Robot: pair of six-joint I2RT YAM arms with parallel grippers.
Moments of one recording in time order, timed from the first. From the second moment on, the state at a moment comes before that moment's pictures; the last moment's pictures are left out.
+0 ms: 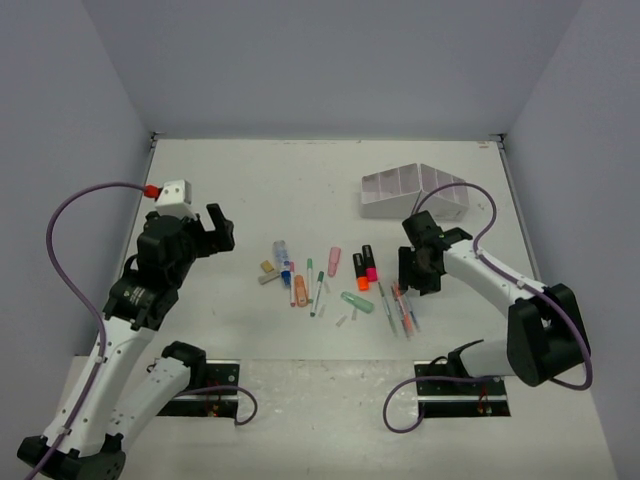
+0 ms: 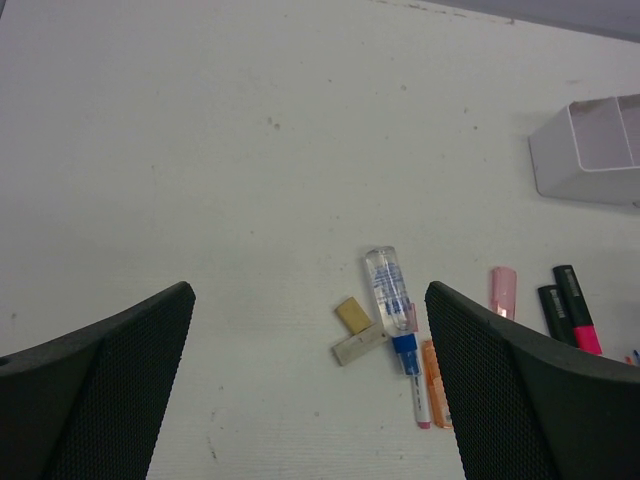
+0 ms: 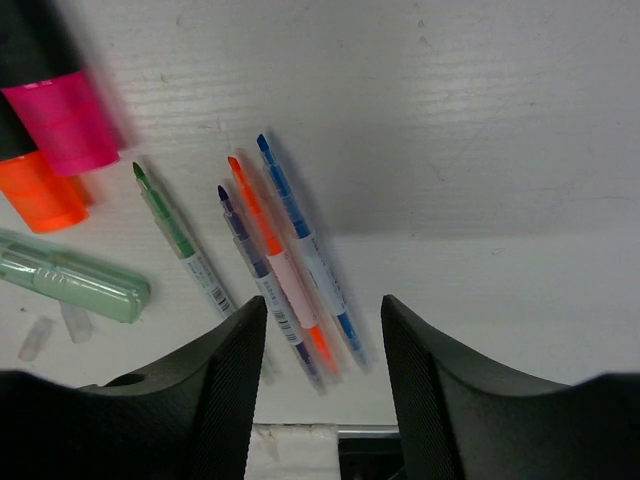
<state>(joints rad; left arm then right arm) -0.32 0.70 0.87 -0.56 -0.23 -0.33 0.39 1.37 0.83 -0.81 0.06 0.47</state>
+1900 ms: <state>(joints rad) -0.47 0.85 0.80 -0.47 -0.07 -0.52 0.39 0.88 0.87 -0.80 0.02 0.51</state>
